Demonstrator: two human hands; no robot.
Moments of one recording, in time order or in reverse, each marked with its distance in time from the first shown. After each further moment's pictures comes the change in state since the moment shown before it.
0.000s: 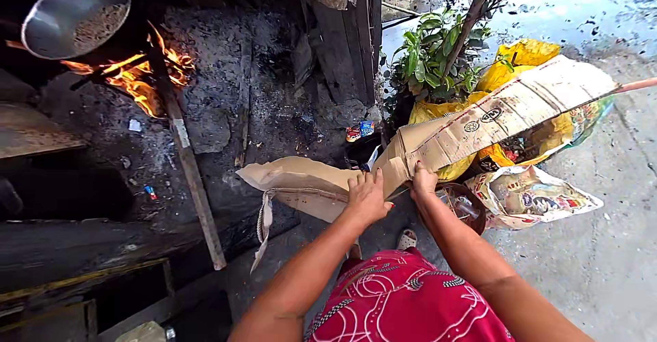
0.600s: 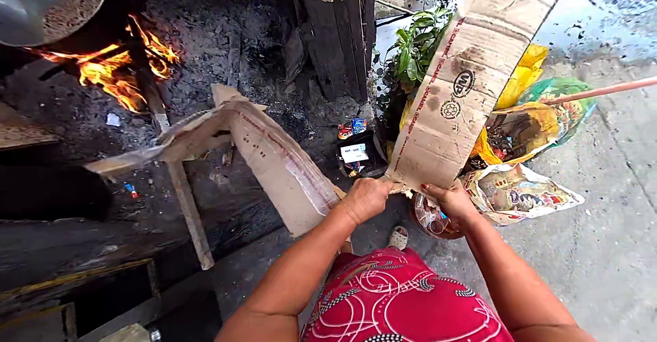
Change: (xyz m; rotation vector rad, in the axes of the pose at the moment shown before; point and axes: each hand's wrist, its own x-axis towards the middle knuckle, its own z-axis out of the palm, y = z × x) left_hand -0.005 0.011 -0.013 -0.040 0.098 0.446; right_hand -0.018 -0.058 -0.117 -0.357 -0.650 -0.250
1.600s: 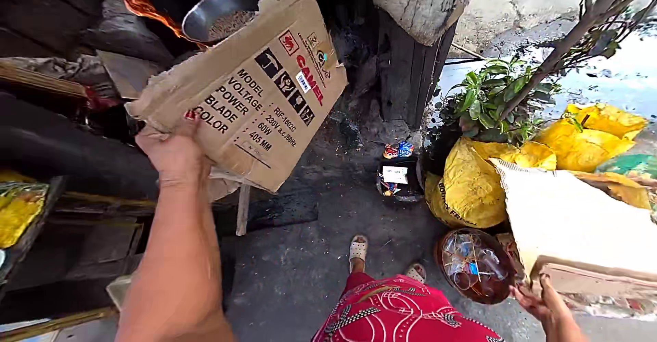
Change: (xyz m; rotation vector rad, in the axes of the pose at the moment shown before) left_hand -0.261 -0.146 -0.152 -0.496 1.738 -0.609; right_hand -0.006 0.131 -0.187 0.261 0.661 0.589
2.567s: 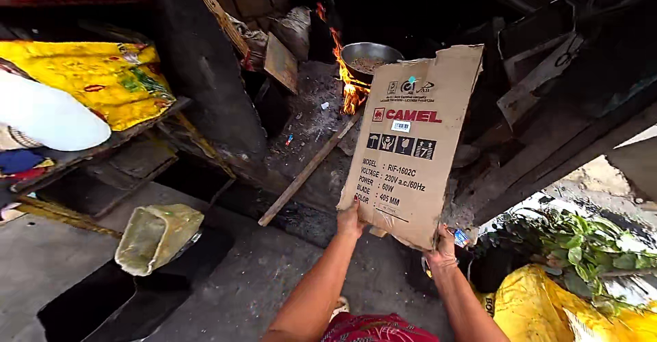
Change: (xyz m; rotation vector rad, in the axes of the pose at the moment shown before) left_hand -0.042 -0.200 -0.046 -0.603 0.230 -1.133; right_hand -0.338 0.150 0.495 0.177 -1.247 -0.108
